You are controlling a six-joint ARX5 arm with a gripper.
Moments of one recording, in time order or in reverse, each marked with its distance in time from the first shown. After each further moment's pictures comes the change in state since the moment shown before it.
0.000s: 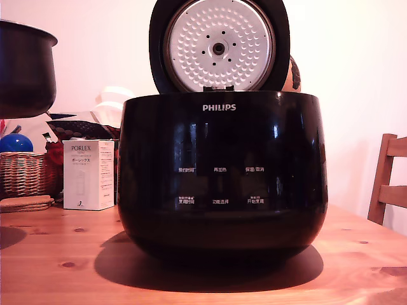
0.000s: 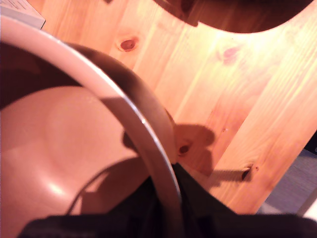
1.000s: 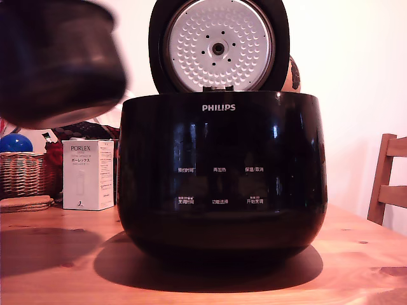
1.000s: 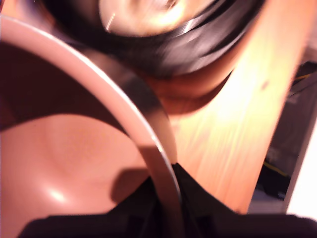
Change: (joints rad) arm -0.195 0.000 0.000 0.077 0.263 -0.057
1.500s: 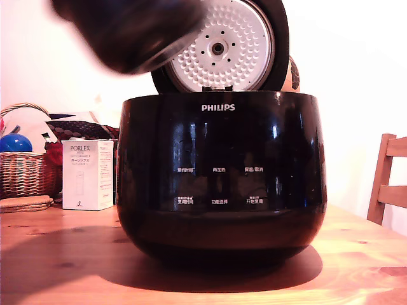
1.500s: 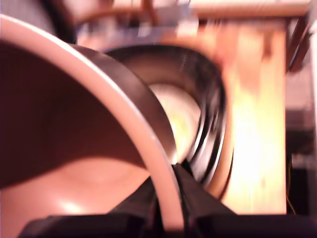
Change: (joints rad) arm -0.204 0.000 0.109 0.213 0.101 -0.030
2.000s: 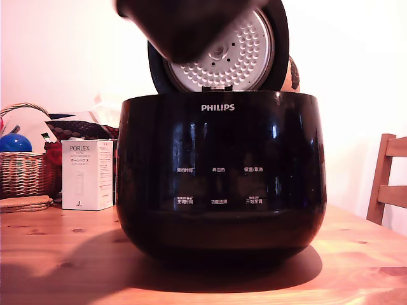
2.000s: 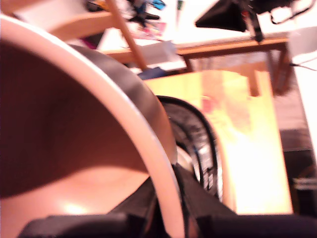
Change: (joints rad) arm -0.103 0.111 0.000 0.138 0.037 -0.002
